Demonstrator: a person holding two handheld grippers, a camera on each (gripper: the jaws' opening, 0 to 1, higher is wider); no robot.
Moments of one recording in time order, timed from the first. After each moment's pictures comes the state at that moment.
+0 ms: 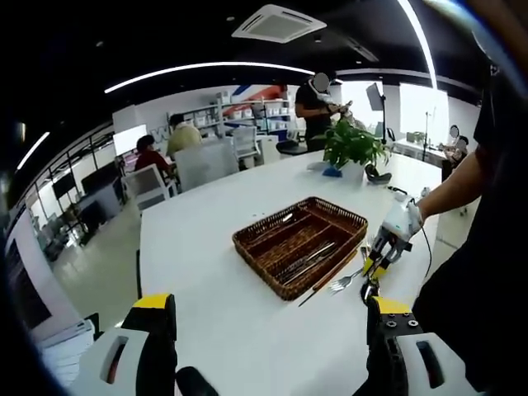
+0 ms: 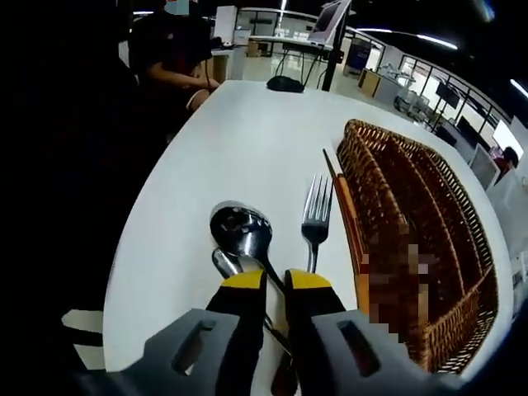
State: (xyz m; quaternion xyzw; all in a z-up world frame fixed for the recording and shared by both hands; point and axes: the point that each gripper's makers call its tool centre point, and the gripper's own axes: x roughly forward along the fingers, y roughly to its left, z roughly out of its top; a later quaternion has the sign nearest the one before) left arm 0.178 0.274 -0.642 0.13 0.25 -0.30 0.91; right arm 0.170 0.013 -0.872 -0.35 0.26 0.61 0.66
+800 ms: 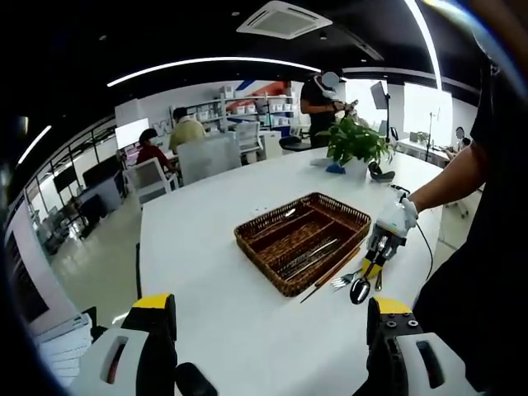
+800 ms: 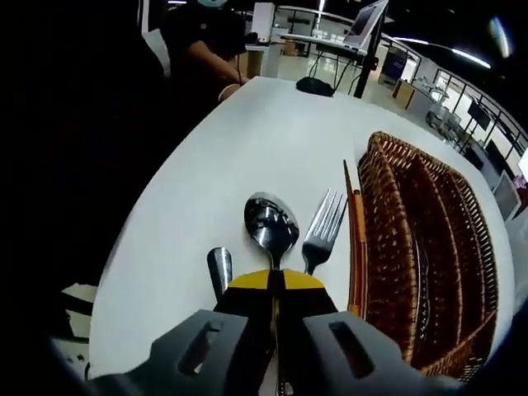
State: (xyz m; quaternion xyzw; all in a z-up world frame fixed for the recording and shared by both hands) left arm 0.183 0.278 -0.651 0.13 0.27 -0.29 0.91; right arm 0.174 0.027 -0.872 -0.37 0.24 0.67 0.59
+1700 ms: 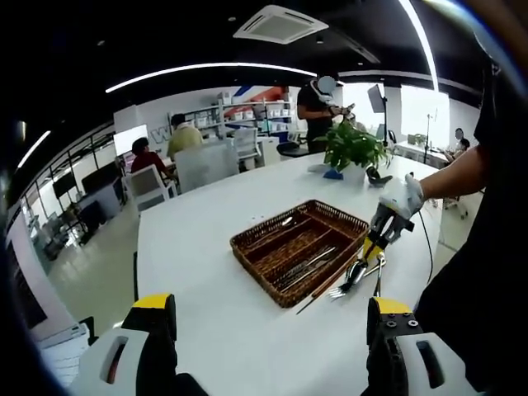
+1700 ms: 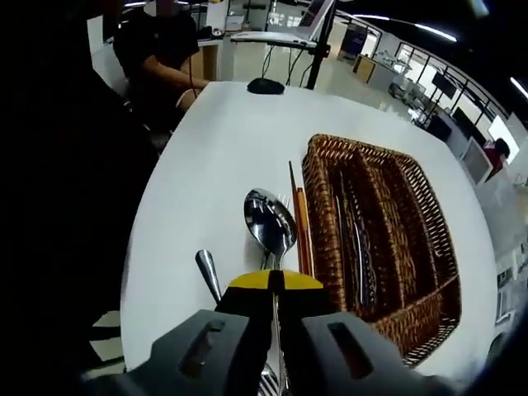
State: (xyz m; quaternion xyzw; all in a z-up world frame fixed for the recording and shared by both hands) left arm 0.189 0.261 -0.644 0.13 0.25 -0.30 0.91; right arm 0.203 0.004 -0.806 -0.38 0.28 0.58 0.66
